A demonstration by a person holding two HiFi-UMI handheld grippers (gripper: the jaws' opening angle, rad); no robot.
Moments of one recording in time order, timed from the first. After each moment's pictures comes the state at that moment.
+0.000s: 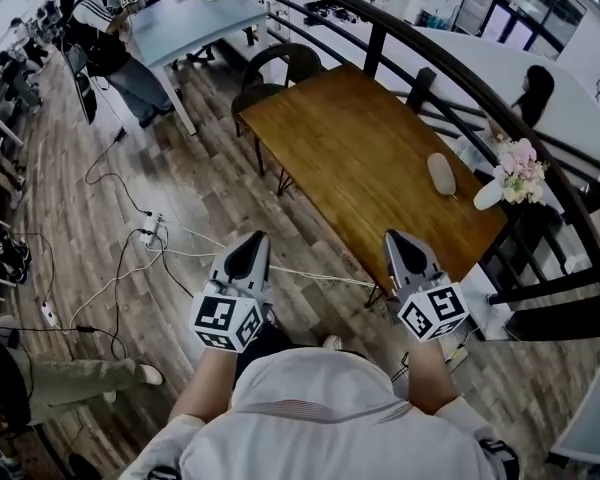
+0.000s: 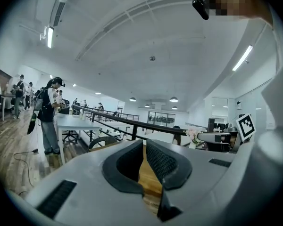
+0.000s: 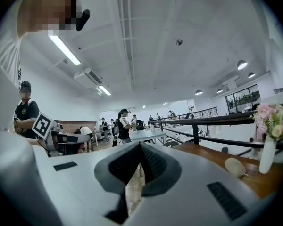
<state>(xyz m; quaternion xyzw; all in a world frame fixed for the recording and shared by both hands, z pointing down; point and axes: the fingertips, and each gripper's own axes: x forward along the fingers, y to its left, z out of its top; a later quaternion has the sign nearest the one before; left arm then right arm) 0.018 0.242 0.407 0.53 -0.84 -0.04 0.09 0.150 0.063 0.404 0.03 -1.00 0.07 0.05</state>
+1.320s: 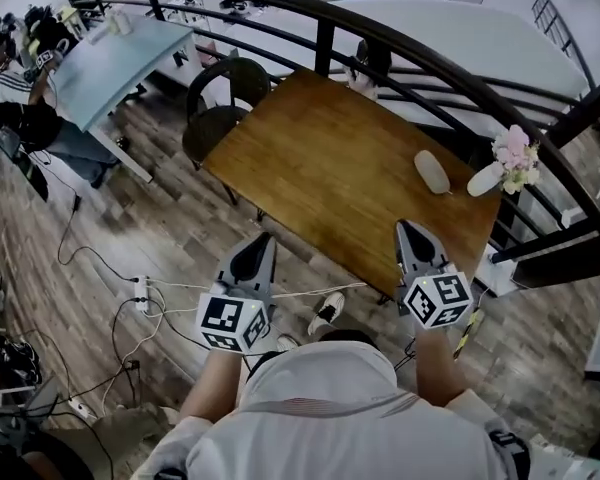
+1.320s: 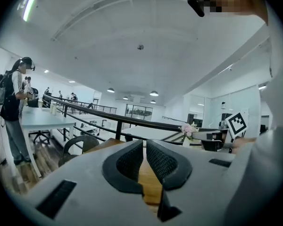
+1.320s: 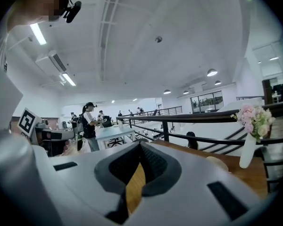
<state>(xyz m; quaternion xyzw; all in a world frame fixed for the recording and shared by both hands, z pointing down) -0.143 0.127 0.421 0.66 -0.74 -0.02 0.12 0.036 -0.034 0.424 0.24 -0.96 0.09 0.10</state>
